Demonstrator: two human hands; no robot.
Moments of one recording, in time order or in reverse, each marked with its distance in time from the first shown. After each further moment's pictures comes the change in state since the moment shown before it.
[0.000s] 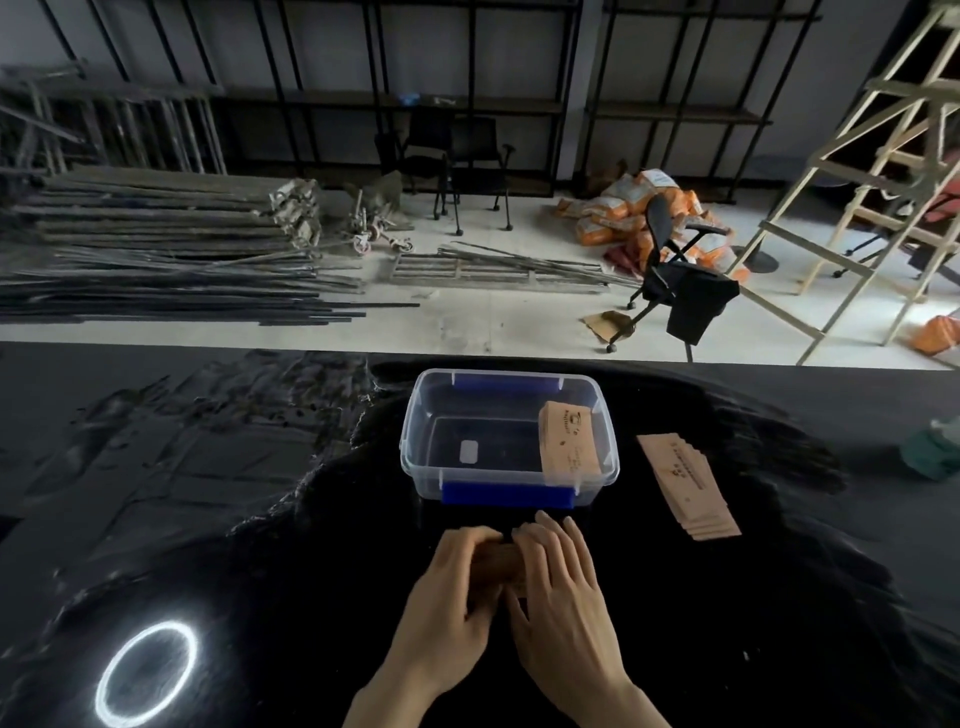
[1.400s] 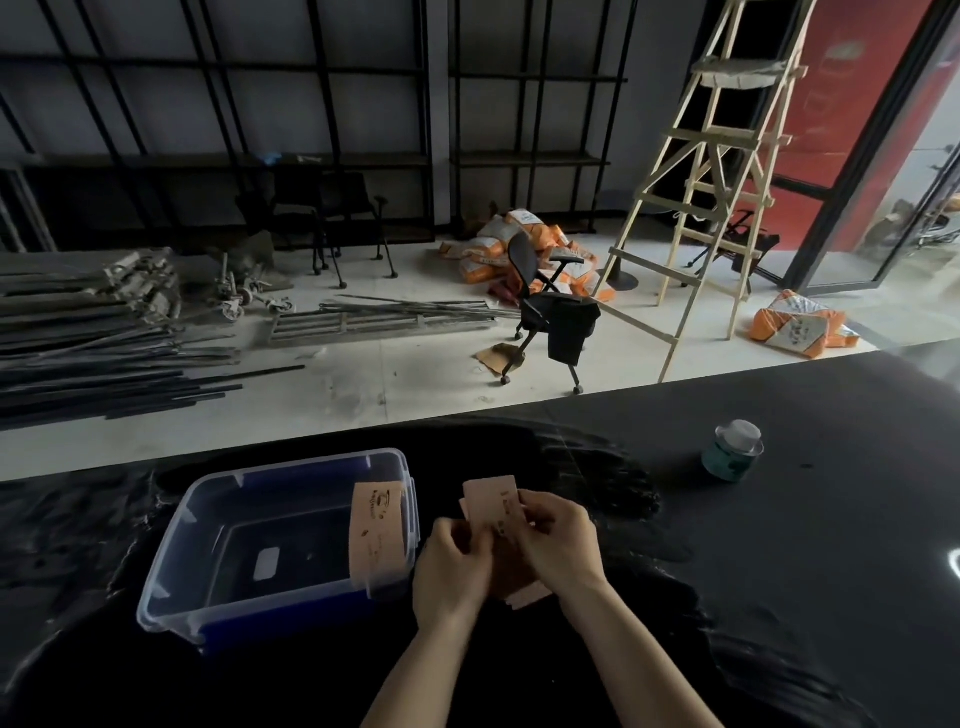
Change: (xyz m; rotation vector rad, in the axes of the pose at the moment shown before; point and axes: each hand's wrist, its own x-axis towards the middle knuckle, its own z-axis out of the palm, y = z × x) left_hand 0.152 0.166 0.130 -0.257 -0.020 -0.405; right_hand 0.059 0.203 -0.097 0.732 0.126 0.883
